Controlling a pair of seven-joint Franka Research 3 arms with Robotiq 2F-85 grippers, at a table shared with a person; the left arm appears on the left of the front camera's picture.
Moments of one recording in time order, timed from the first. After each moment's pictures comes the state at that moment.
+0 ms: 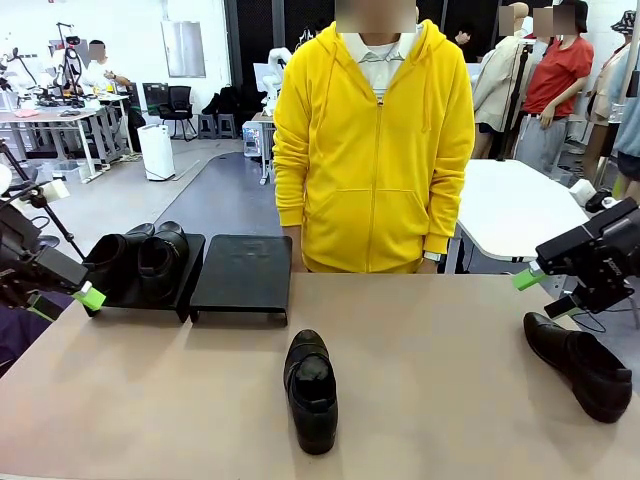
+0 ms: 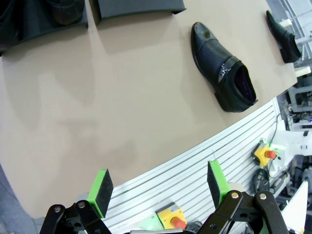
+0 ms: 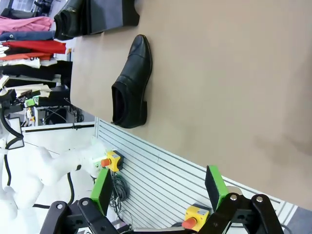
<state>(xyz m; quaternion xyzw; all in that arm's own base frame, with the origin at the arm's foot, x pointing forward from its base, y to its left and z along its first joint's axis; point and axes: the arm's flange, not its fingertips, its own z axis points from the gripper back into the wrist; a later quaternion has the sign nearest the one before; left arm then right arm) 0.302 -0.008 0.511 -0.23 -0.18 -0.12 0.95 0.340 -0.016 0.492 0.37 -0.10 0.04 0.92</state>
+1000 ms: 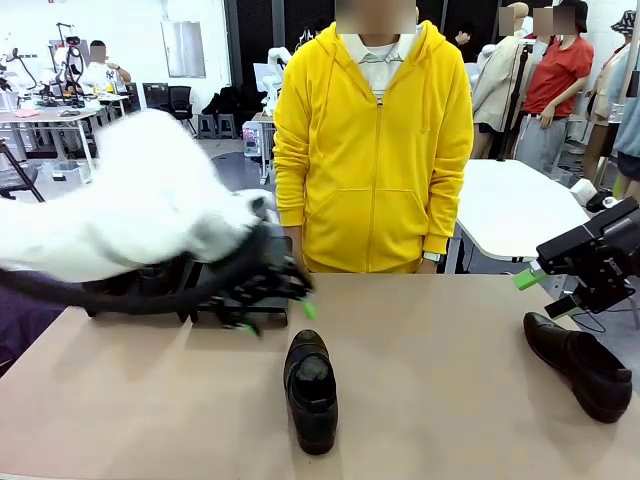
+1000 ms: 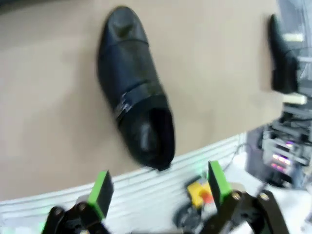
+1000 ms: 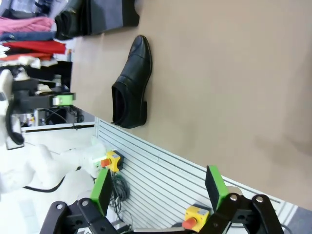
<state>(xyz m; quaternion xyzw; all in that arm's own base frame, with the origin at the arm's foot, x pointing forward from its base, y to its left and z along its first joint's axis) 0.376 -0.319 0.459 -0.22 -0.05 0.01 0.97 0.340 -0.017 0.493 0.37 -0.10 0.04 0.92</state>
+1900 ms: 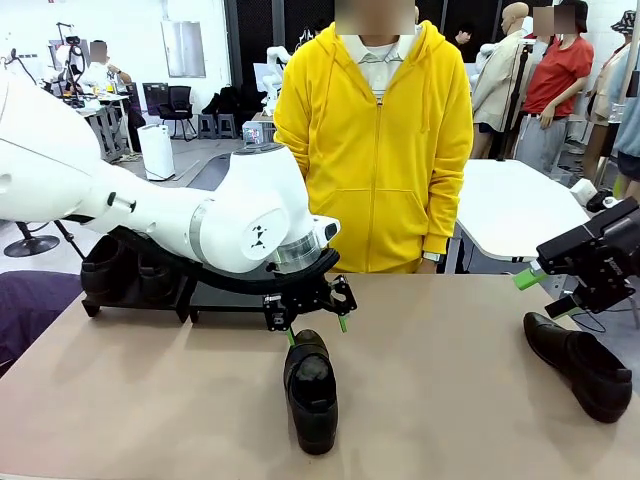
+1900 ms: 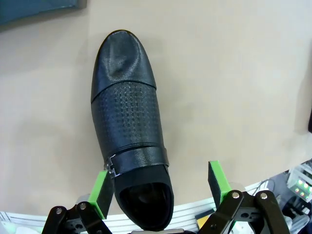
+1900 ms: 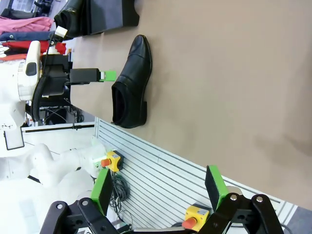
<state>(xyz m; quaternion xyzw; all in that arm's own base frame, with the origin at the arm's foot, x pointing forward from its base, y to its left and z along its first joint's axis) 0.428 -0.385 0.414 -0.12 -0.05 0.03 0.99 0.340 -0.017 0.493 0.37 -0.10 0.04 0.92</state>
